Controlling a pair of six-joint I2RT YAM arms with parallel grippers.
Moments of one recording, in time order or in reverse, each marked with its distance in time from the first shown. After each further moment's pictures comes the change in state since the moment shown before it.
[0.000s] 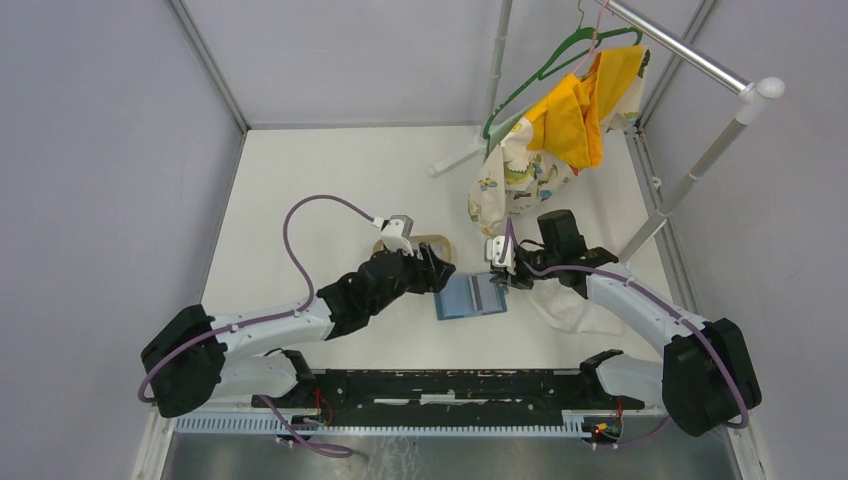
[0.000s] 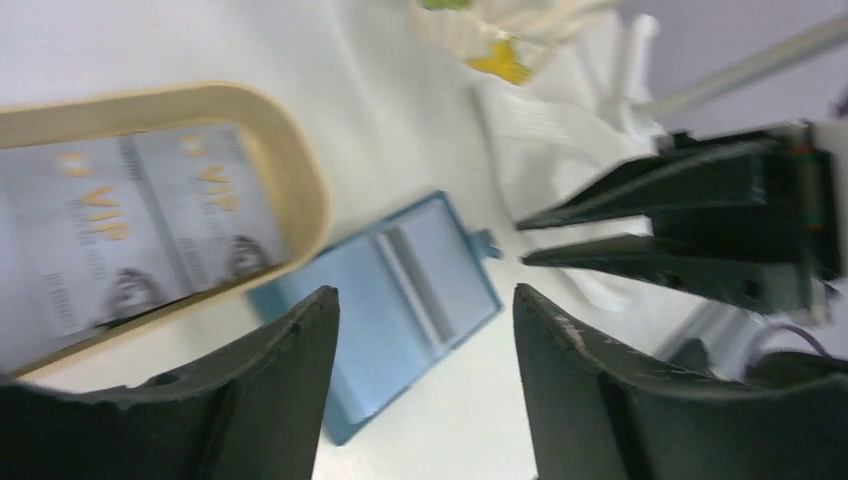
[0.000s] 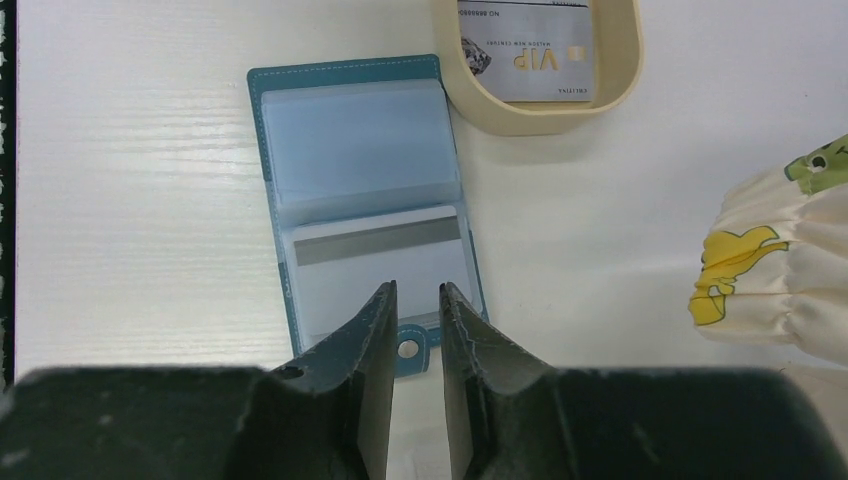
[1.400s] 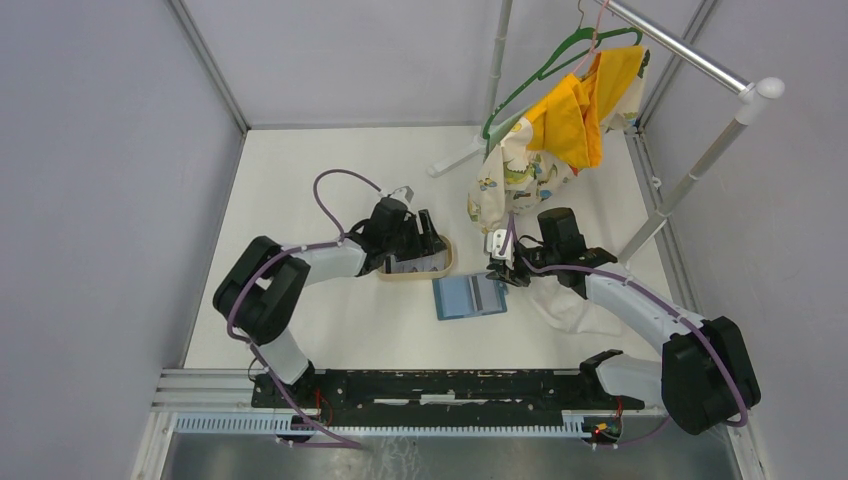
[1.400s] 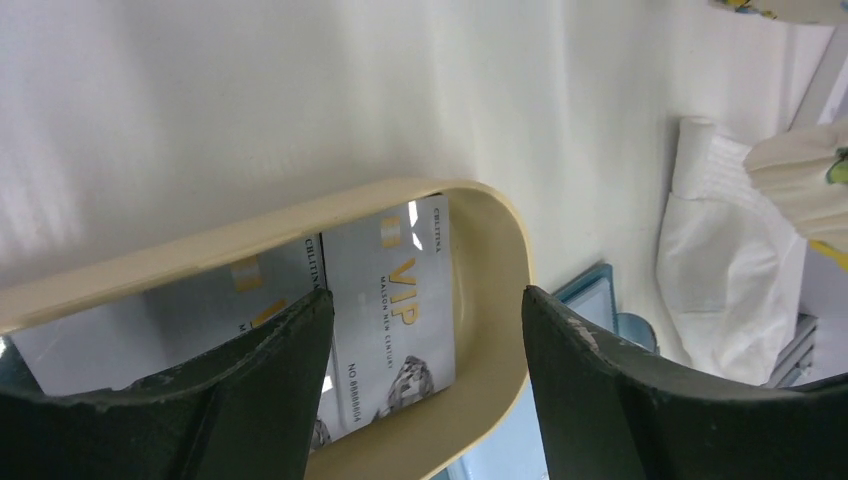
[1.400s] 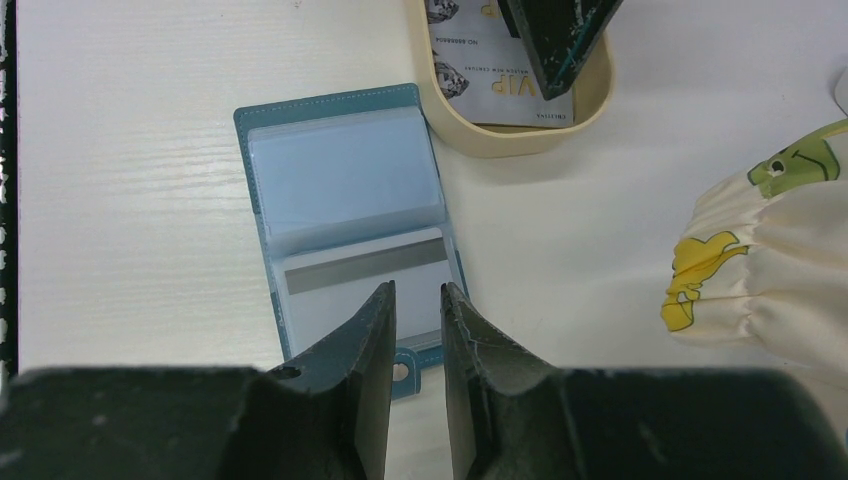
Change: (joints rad) left arm 0.369 0.480 0.297 -0.197 0.355 0.027; right arm 0.000 0.008 -0.006 0.084 -0.019 0.099
